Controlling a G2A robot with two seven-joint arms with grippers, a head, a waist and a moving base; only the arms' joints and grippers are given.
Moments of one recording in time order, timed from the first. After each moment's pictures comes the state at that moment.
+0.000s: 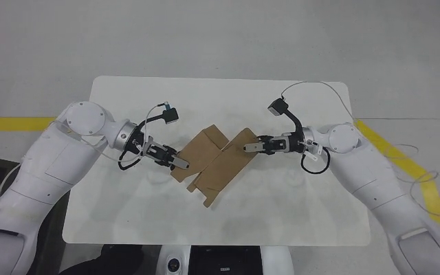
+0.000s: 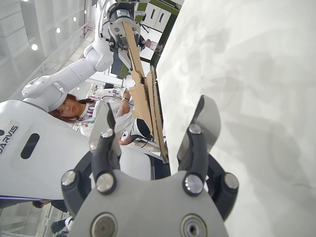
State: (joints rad) left arm 0.61 -0.78 -0.78 -1.39 -0.59 -0.28 -1.54; right arm -0.66 -1.02 0.74 -1.18 0.59 -0.62 1.20
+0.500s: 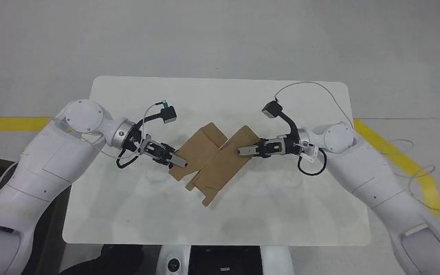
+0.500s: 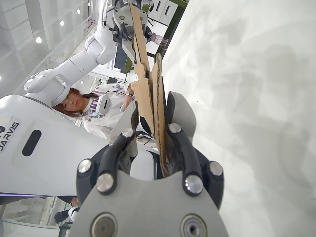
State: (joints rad) left arm 0.56 -0.77 -0.71 -1.35 -0.67 -0.28 -1.54; right arm -0.60 -1.00 0.63 -1.19 0.65 -0.64 1.18
